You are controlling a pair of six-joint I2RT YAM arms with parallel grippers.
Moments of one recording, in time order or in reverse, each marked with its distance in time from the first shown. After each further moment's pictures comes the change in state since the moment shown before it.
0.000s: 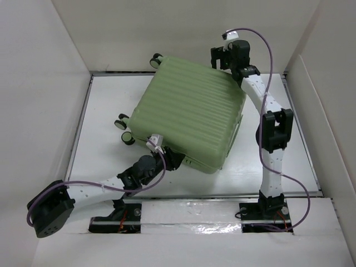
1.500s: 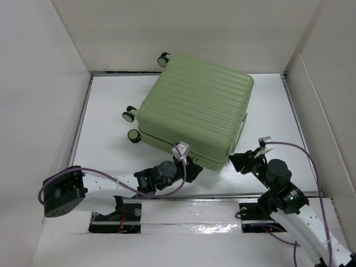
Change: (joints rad) left arm -0.294 0.180 0.181 -0.068 -0.012 0.105; right arm 0.323 -2.118 -1.928 -0.059 0.071 0.513
